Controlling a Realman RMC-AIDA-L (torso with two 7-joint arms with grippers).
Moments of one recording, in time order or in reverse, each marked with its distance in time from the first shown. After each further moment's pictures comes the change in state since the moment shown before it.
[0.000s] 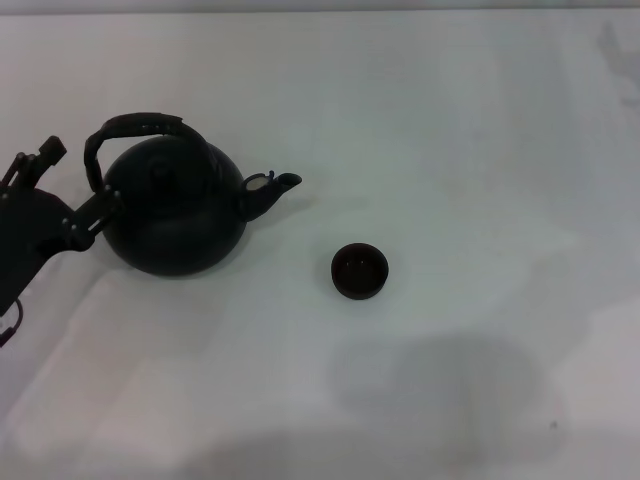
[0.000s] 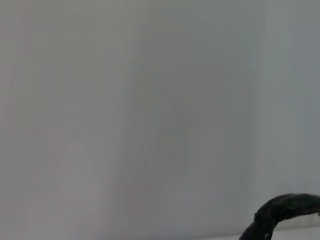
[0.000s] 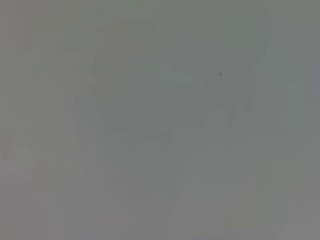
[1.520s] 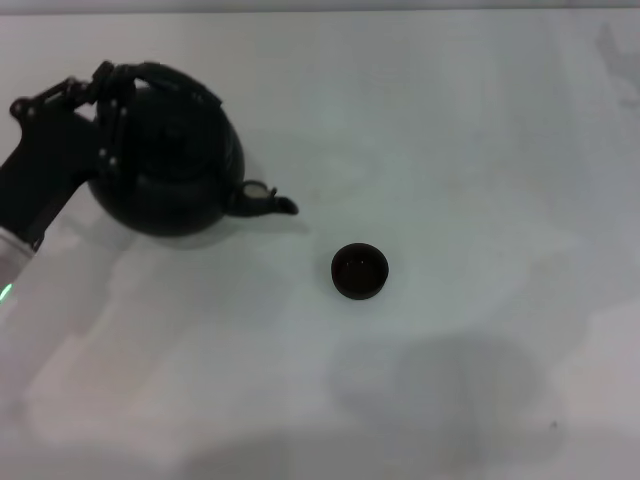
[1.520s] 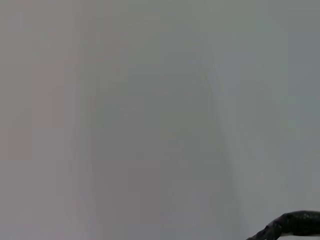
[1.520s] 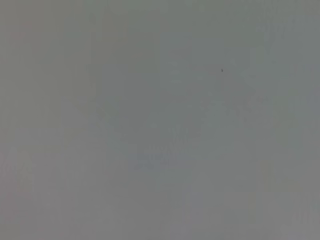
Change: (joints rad) left arm -0.097 0.007 -0.015 0.083 -0.028 0.030 0.299; right arm 0.000 0.003 0.000 0.004 0.000 0.001 0.003
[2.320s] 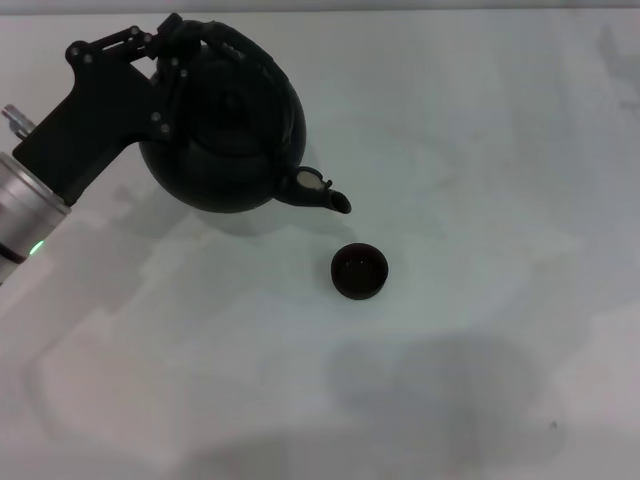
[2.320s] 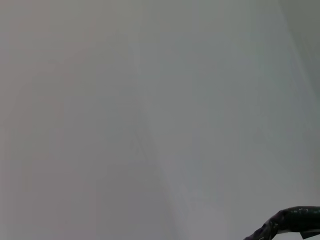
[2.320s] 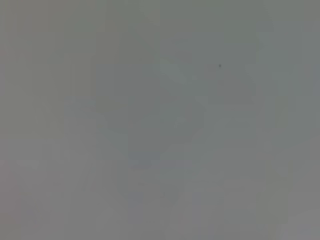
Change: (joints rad) left arm -0.110 0.015 0.011 -0.002 0.087 0.062 0.004; right arm -0.003 0.000 0.000 0.005 0.000 0.002 0.002
